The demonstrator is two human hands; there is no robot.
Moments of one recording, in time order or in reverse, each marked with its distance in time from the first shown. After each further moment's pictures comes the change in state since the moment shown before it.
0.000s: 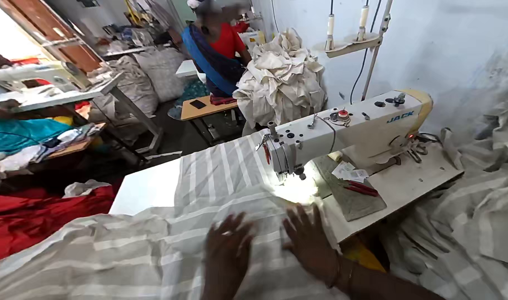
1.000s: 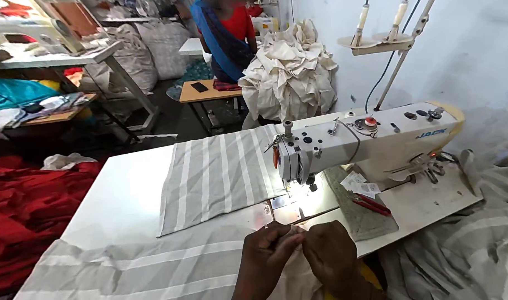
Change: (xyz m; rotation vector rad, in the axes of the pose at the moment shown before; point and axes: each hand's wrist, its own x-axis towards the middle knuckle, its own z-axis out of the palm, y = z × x) left_hand 0.050 0.069 0.032 -0.974 0.057 -0.185; right_hand 0.015 0.014 -0.042 0.341 0.823 -0.159
